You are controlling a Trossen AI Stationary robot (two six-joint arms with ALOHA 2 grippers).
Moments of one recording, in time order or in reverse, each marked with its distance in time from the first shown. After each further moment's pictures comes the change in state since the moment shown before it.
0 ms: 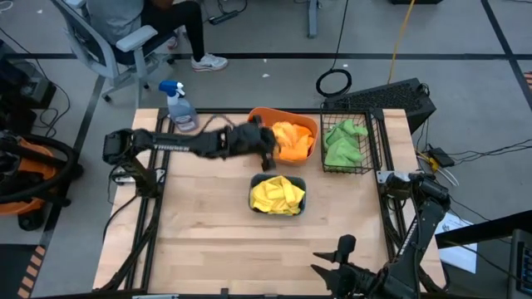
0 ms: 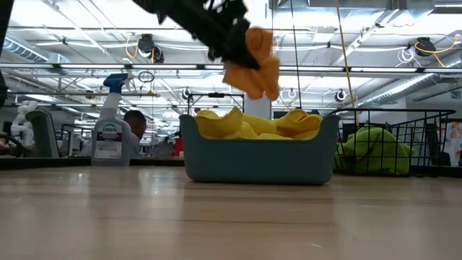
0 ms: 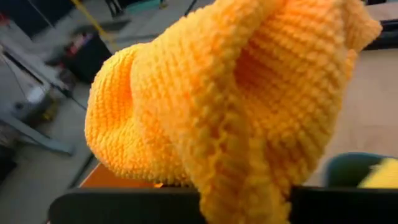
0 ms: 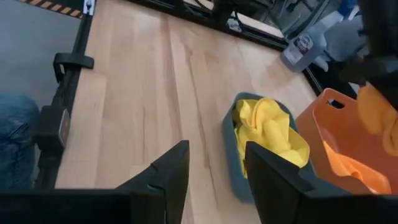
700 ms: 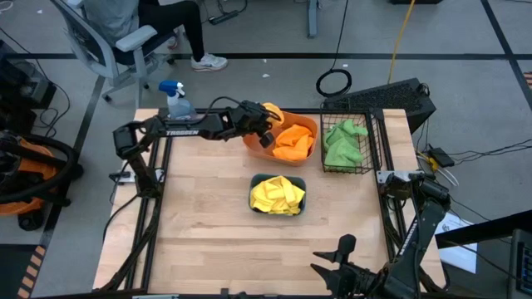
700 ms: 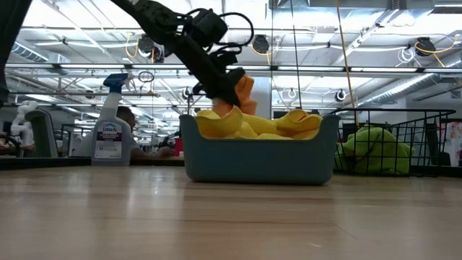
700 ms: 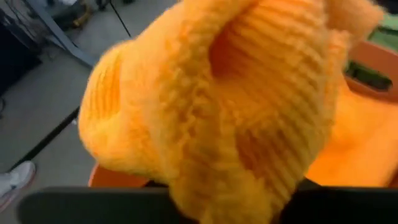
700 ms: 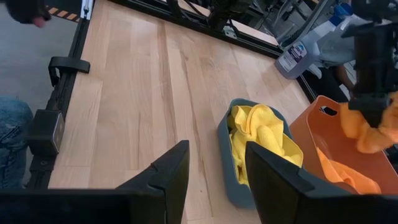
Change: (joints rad) left arm 0.273 0.093 -0.002 -0.075 0.059 -0.201; right arm 0.007 0.000 0.000 0.000 0.033 -0.018
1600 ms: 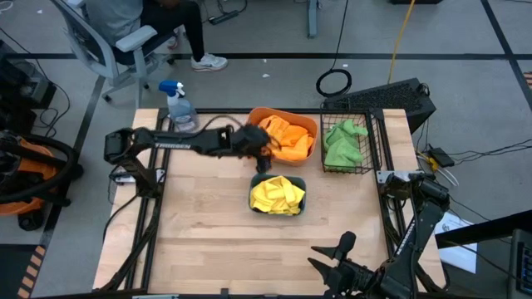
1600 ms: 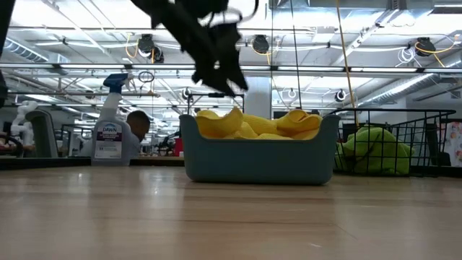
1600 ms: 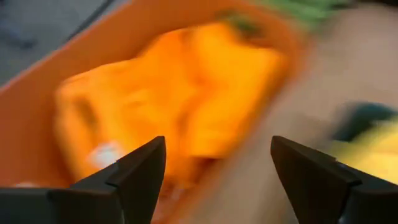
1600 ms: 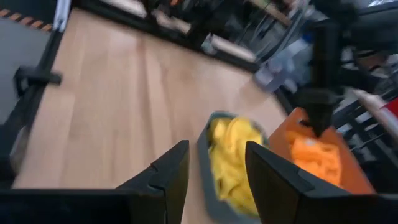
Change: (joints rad) left arm -0.177 -0.072 0.001 -0.200 0.052 -0.137; right arm -0.006 0.000 -0.046 0.009 0.095 0.006
